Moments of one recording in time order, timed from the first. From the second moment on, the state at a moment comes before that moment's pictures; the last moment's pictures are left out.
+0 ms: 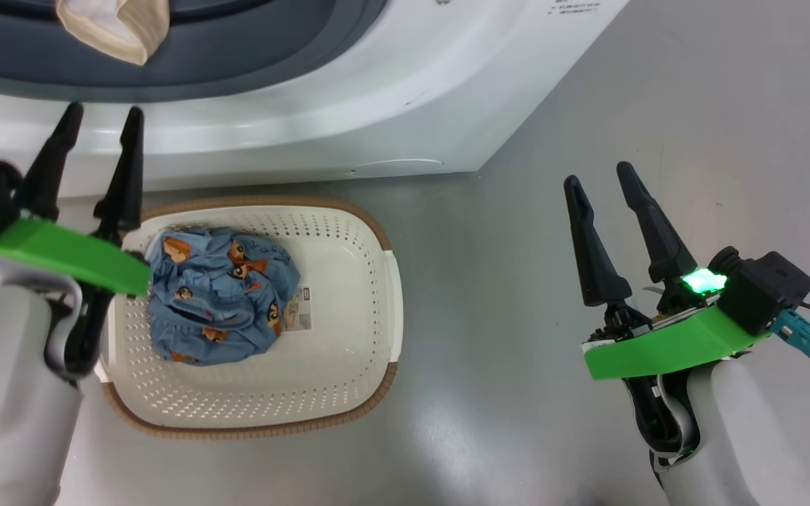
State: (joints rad) left arm -0.72 0.35 -0.38 0.46 -0.62 -0.13 -0.22; right arm -0.36 -0.06 0.15 0.07 0.40 0.13 -0.26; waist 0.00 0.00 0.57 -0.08
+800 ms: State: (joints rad) left arm -1.01 0.29 -0.45 0.76 -0.60 -0.13 -0.05; right arm -0.36 -0.06 0.17 0.08 0.41 0.13 -0.26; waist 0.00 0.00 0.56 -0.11
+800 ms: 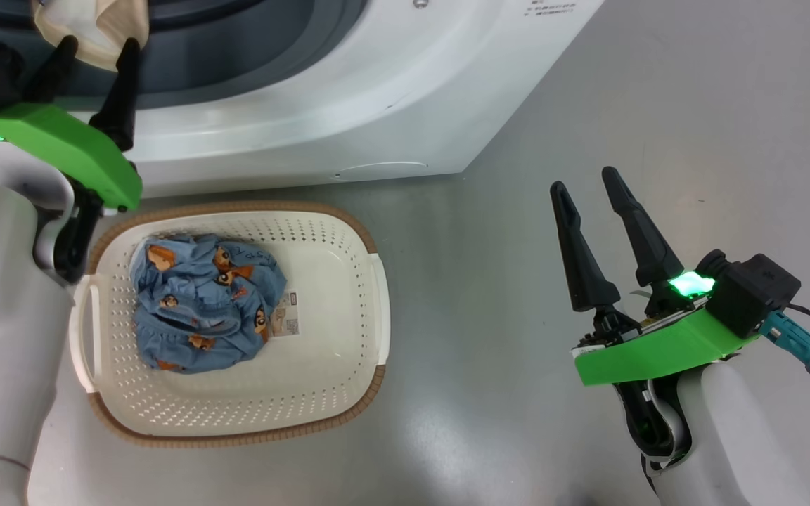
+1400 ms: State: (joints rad) left arm -1.16 0.29 -0.51 1.02 -0.60 -0.13 -0.09; right arm -0.37 -0.06 0.19 0.08 0.43 0.13 -0.26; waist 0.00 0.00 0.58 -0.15
